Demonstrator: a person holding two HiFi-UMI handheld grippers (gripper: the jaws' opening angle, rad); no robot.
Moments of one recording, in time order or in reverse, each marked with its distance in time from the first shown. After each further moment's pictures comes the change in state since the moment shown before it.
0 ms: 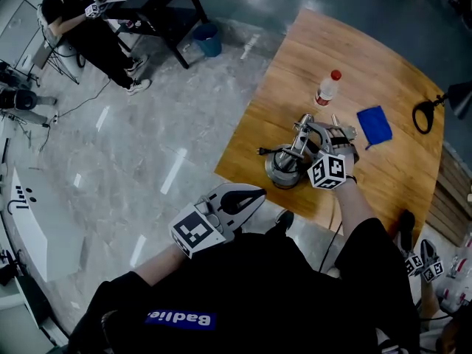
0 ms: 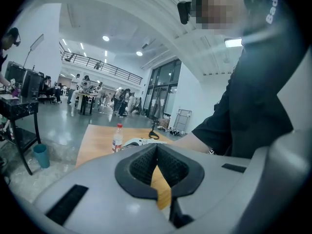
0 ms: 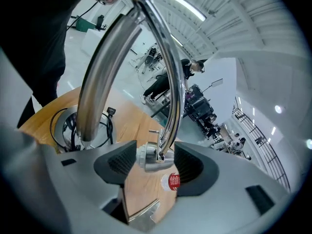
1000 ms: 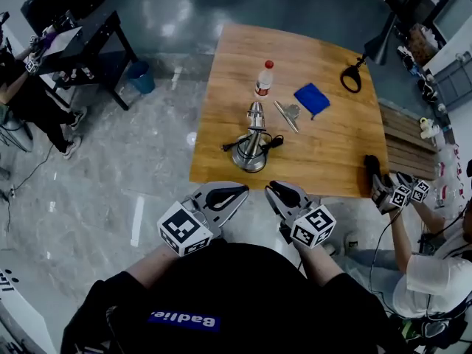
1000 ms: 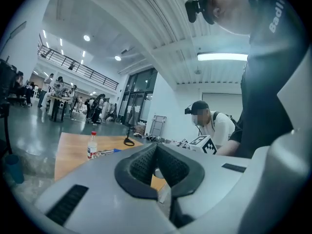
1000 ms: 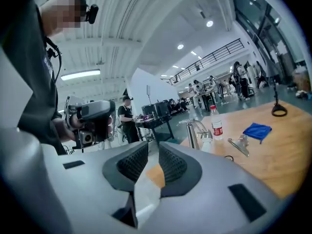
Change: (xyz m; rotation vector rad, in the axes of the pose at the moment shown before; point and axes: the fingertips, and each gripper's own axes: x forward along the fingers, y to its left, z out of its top) left arm -0.076 -0.056 -0.002 0.093 -0.075 -0.316; right arm -0.215 0.110 0.176 1.319 -0.414 -0.177
